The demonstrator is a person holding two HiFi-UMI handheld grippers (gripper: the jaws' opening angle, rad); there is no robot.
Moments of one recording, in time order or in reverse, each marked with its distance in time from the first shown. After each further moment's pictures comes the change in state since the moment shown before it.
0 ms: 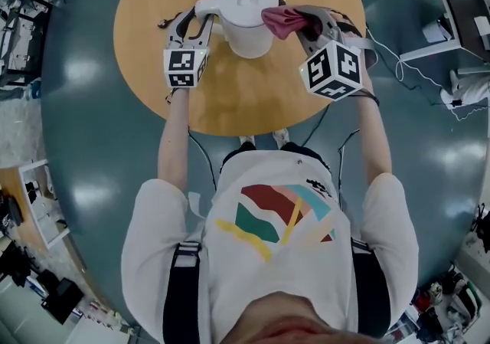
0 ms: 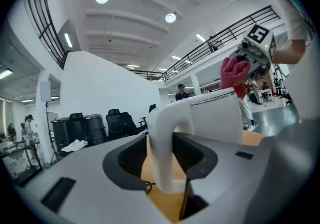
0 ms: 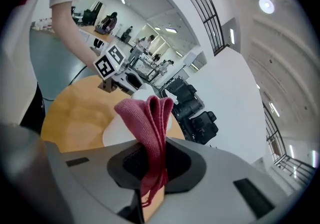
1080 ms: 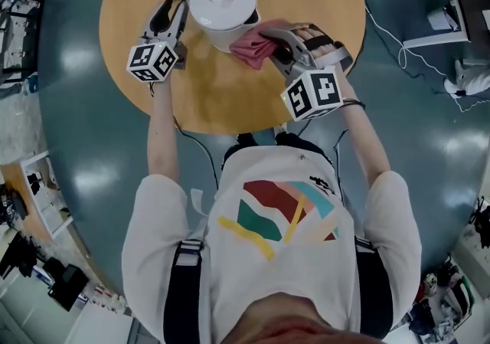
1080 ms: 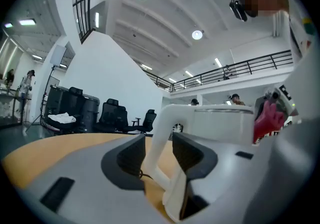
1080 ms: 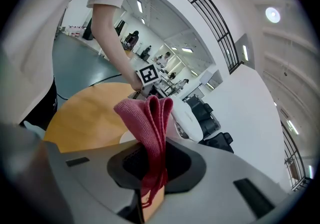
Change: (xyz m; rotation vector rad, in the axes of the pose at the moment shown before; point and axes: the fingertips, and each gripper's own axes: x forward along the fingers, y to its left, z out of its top) left arm 0.056 -0.006 -0.015 -0.340 -0.092 -0.071; right arm 0.014 0.063 -0.042 -0.118 -0.238 0.143
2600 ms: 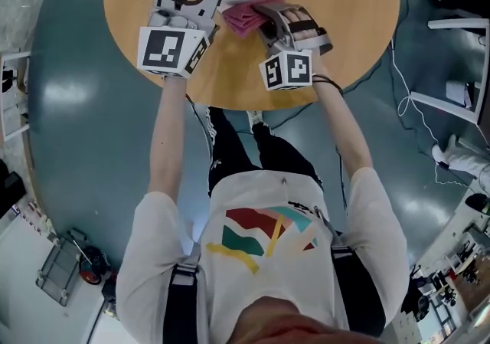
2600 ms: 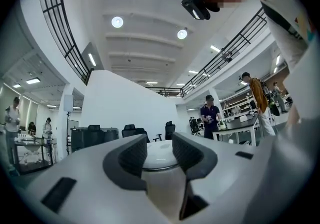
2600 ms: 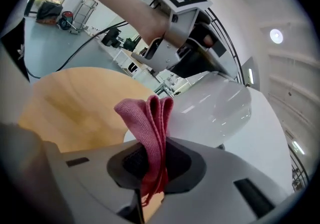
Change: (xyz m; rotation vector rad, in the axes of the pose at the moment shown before) left arm -0.008 -0.129 0.055 0.299 -0.147 0.287; right arm 0.090 0.059 -0.052 -0.145 -0.229 0.001
